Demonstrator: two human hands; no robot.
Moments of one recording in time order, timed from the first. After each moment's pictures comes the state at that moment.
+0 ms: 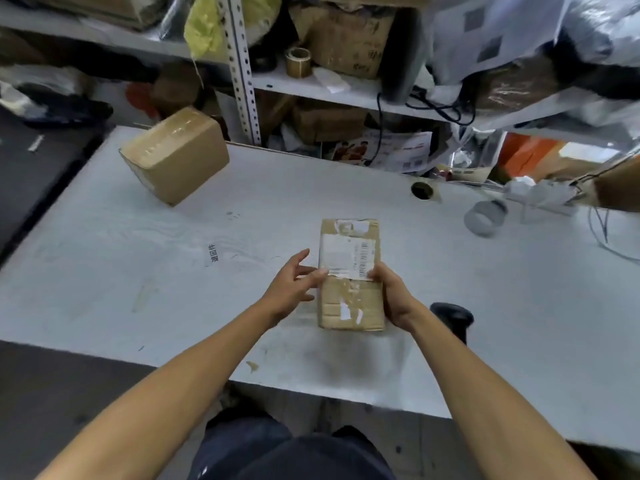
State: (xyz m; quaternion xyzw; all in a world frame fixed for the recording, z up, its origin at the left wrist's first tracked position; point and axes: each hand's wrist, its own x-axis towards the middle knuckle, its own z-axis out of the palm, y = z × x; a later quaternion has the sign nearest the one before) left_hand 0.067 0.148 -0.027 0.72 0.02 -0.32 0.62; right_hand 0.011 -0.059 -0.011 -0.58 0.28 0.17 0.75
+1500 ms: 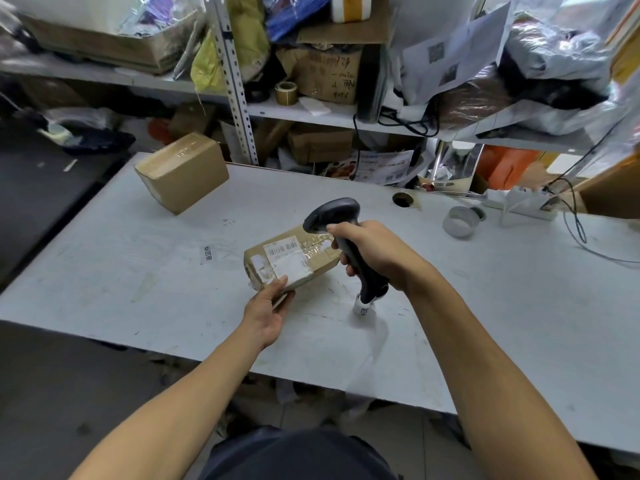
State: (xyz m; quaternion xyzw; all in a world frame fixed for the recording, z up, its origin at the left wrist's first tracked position) left_hand -0.007 0.124 -0.039 0.38 0.29 -0.16 0.86; right_hand -0.033 -0.069 0.144 -0.78 0.13 0.16 0.60
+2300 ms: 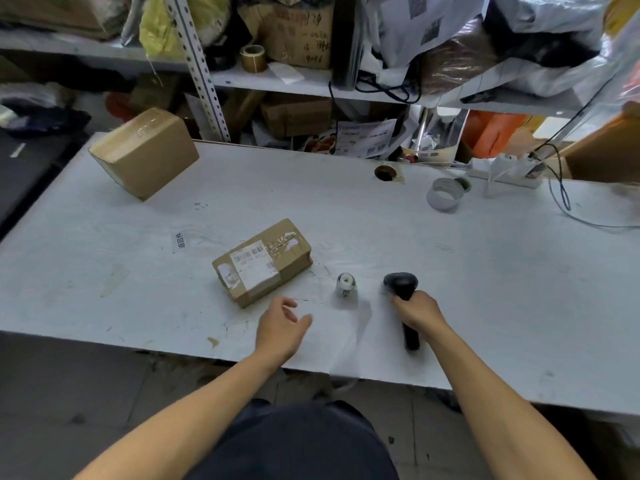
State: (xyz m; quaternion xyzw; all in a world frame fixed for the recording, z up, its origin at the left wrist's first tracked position) left_hand -0.069 0.086 -0.066 0.87 0.11 -0.21 0.43; right_hand -0.102 -0.182 -0.051 -0.82 0.39 0.20 0.38
